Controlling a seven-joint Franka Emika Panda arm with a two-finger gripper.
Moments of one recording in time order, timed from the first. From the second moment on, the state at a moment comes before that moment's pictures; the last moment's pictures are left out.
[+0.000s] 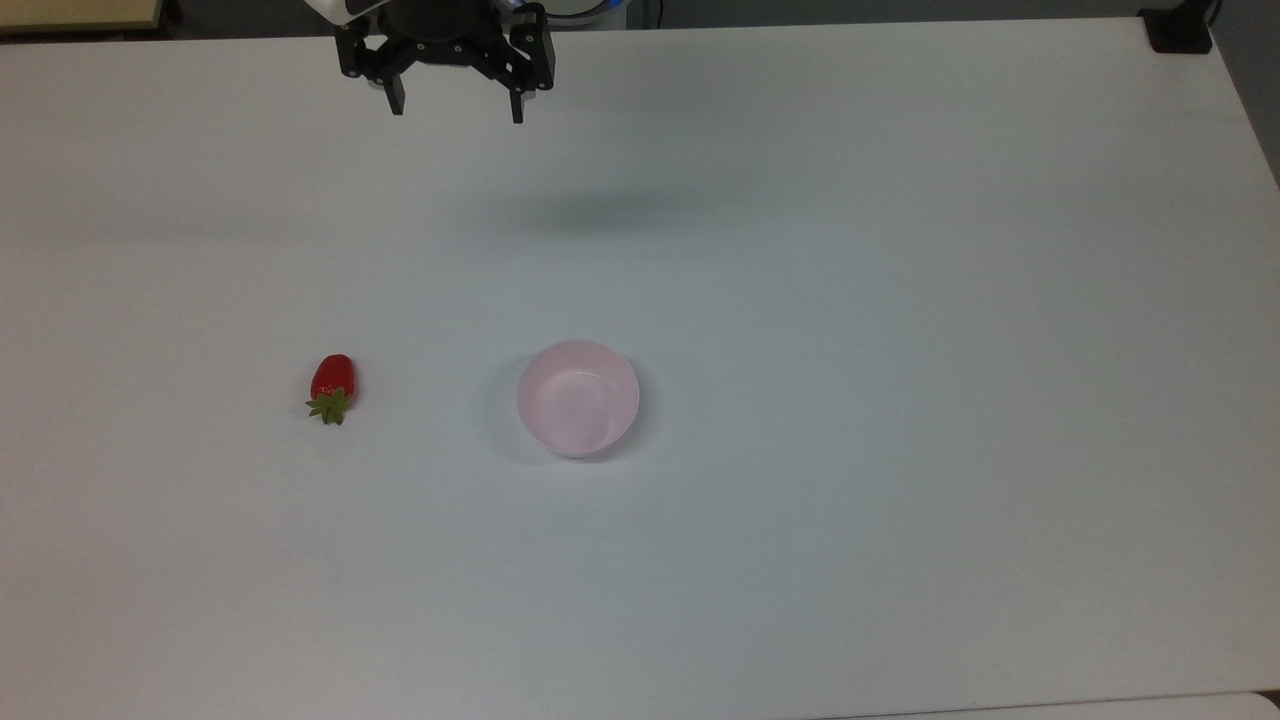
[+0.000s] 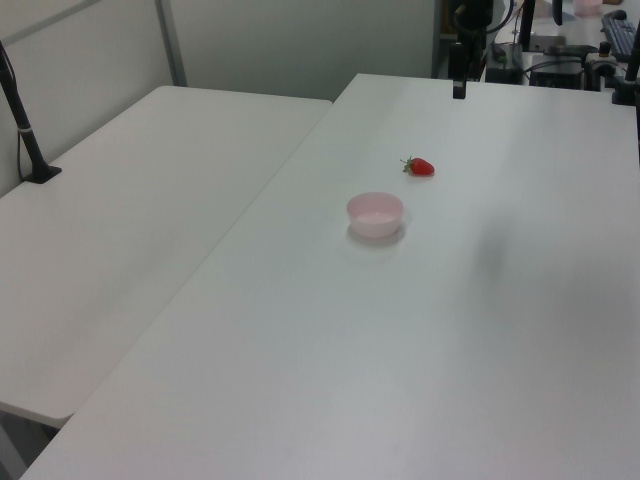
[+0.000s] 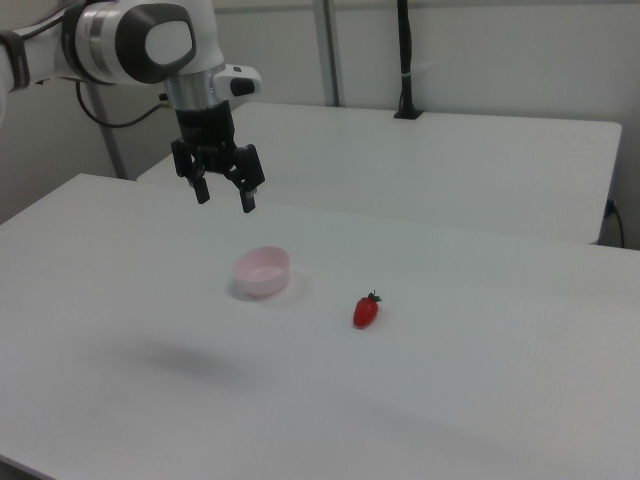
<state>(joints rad) 0.01 0.10 -0.04 -1.58 -0.04 1.66 -0.01</state>
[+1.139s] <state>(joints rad) 0.01 0.11 -0.04 -1.59 -0.04 1.70 -0.07</state>
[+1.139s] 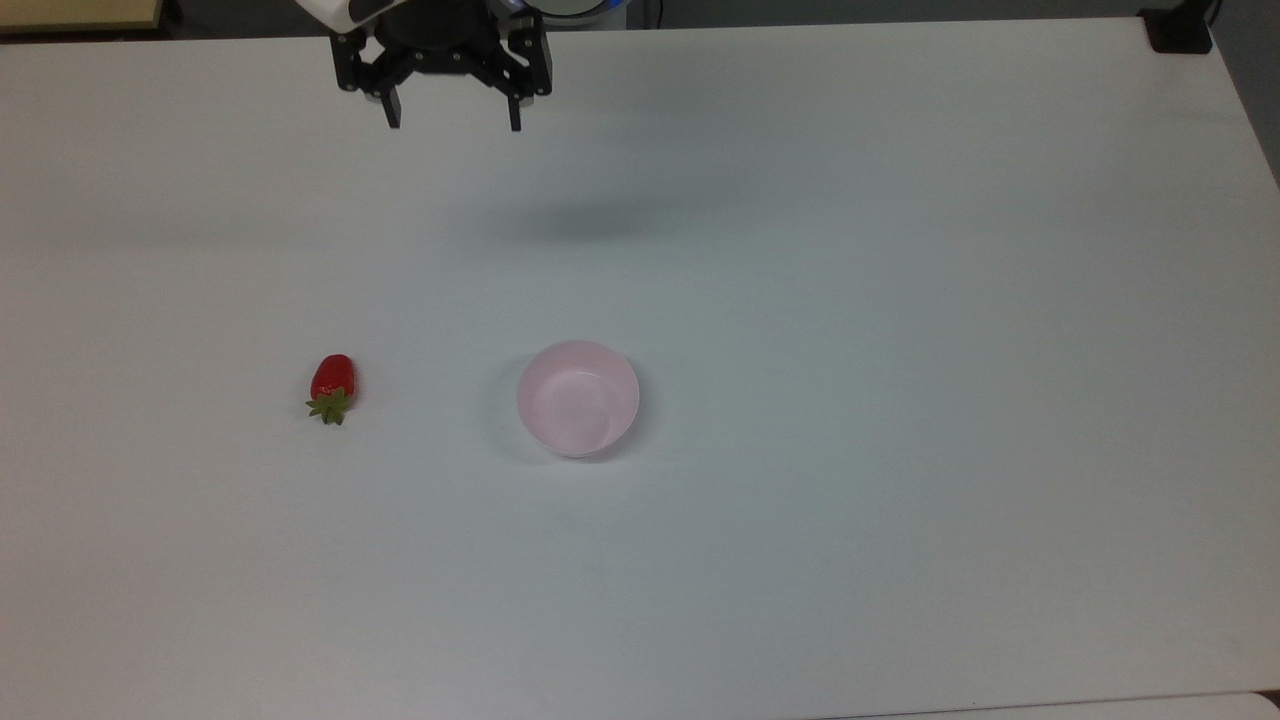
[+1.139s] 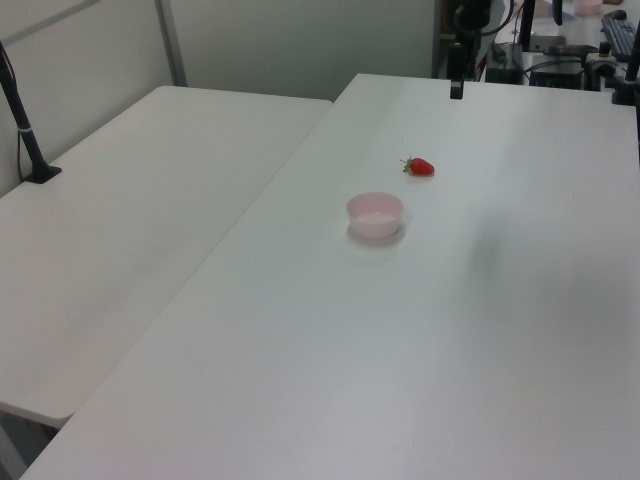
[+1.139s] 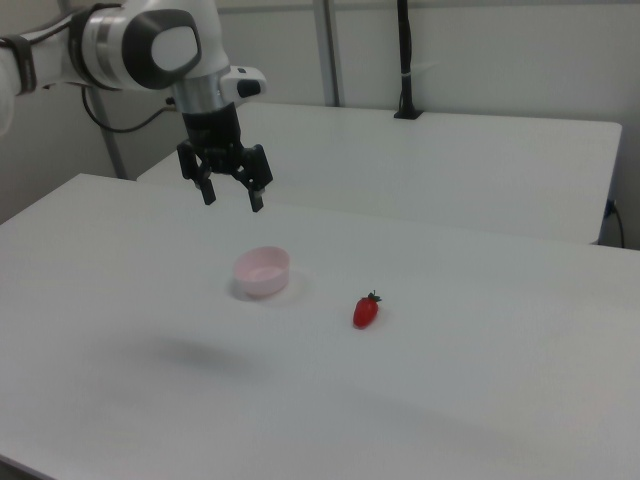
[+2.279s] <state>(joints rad) -0.13 0.46 -0.06 -1.59 -0.10 2.16 -0.19</state>
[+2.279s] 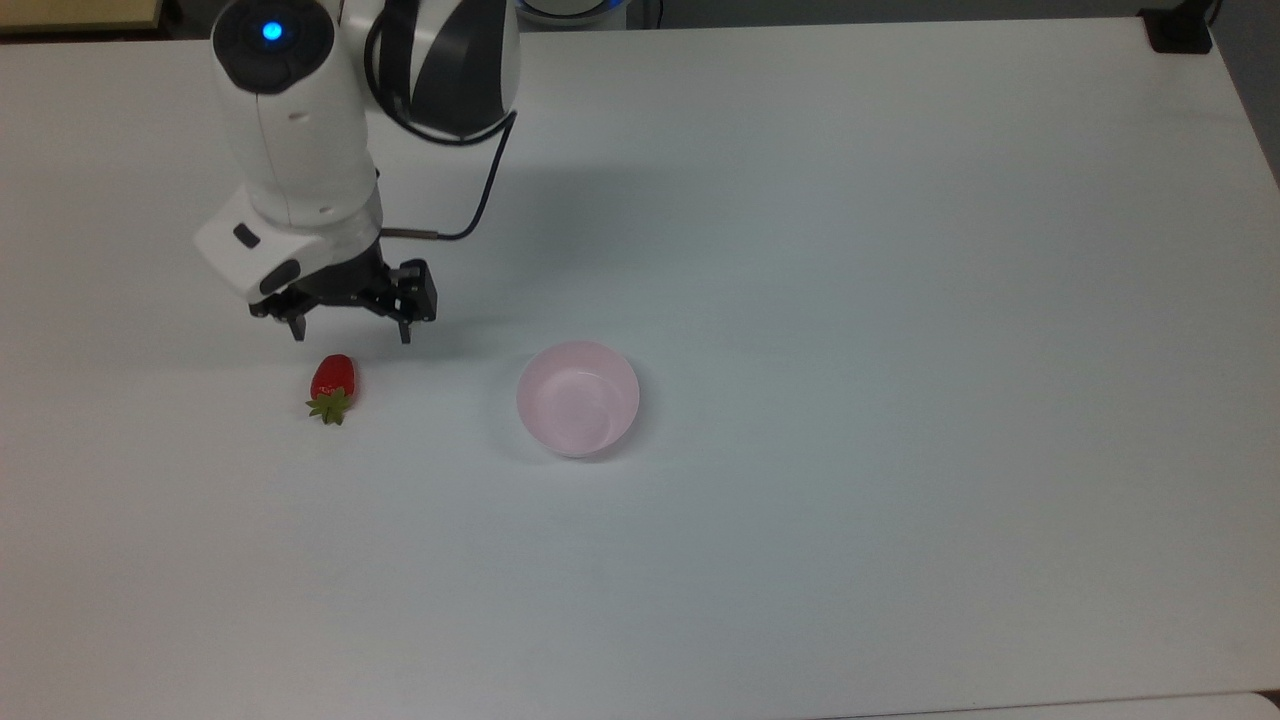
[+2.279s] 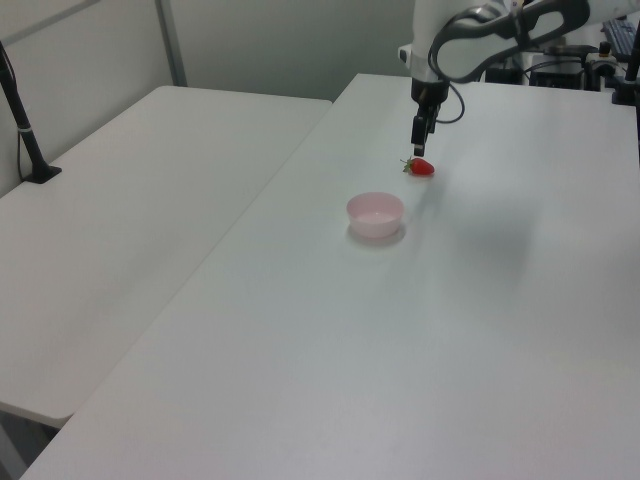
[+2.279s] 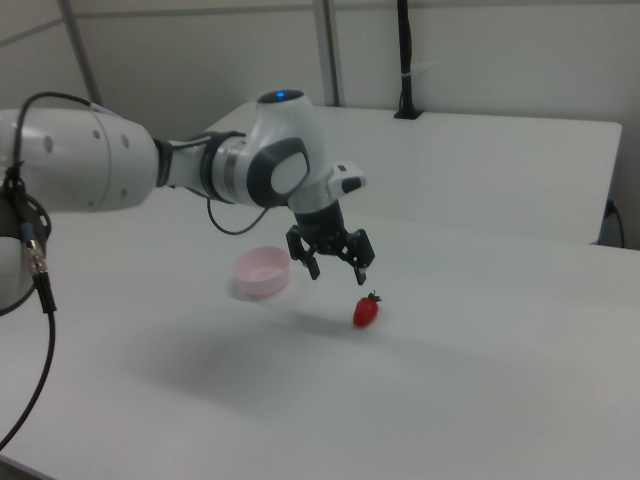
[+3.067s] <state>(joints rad) -0.16 0.59 -0.06 -1.59 -0.10 2.36 -0.15</state>
